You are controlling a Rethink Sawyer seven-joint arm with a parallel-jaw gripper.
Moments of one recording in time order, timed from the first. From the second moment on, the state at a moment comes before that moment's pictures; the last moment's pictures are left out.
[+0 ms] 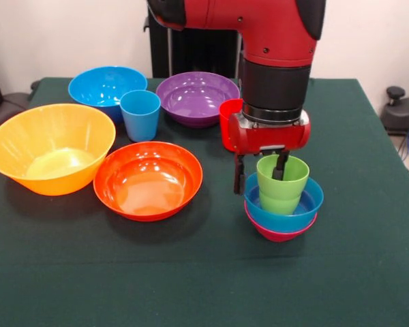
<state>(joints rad) -0.26 -0.52 0.20 1.45 -0.36 0.45 1.67</state>
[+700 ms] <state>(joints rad) -0.28 -0.62 0.25 1.47 -0.33 0.56 1.67</state>
